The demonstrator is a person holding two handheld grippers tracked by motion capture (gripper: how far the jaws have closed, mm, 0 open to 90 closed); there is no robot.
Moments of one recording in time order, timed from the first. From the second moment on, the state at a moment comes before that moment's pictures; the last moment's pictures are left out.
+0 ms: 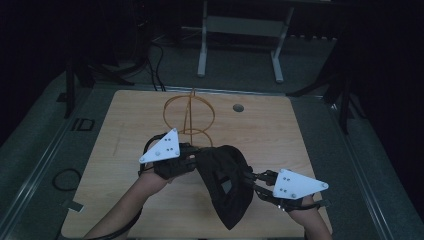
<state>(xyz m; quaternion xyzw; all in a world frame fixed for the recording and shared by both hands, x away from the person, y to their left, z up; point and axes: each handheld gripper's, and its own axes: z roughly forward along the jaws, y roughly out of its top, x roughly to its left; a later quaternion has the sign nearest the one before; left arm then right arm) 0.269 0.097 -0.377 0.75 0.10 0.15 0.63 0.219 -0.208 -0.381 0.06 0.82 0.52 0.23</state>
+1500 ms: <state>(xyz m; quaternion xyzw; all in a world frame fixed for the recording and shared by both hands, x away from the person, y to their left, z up) 0.267 0.149 -0.428 0.76 0.27 0.23 0.55 0.249 -0.274 -0.339 0.22 0.74 0.58 0.27</state>
